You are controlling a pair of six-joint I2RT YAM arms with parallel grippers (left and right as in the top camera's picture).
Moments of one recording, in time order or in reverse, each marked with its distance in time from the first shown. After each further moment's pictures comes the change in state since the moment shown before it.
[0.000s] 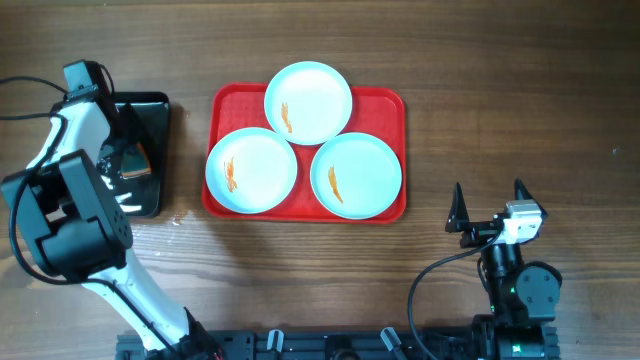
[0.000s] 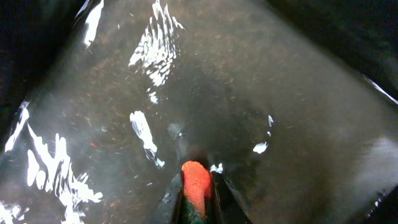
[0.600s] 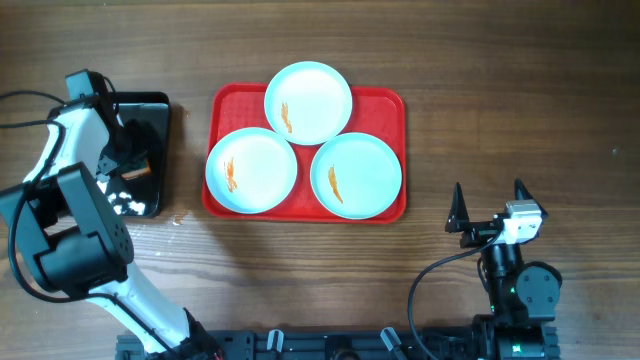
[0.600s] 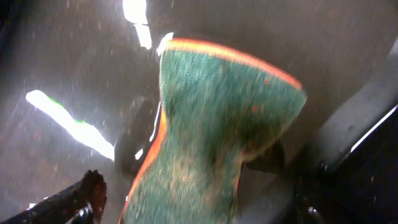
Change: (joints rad) left arm 0.000 -0.077 -0.069 -0.139 0.024 -0.001; right arm 0.000 0.000 0.000 0.000 0.000 0.000
